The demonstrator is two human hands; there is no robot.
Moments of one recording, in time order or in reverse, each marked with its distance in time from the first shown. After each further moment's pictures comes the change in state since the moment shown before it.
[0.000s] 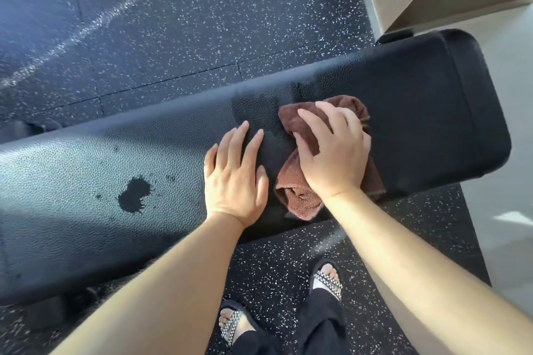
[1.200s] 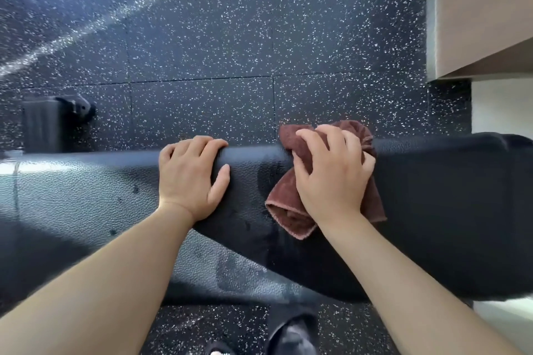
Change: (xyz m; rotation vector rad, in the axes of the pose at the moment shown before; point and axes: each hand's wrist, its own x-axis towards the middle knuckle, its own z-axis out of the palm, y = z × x) left_hand 0.086 -0.089 -0.048 0.083 -0.138 -0.185; right_hand 0.106 -0.045 0.010 0.042 -0.233 -0.063
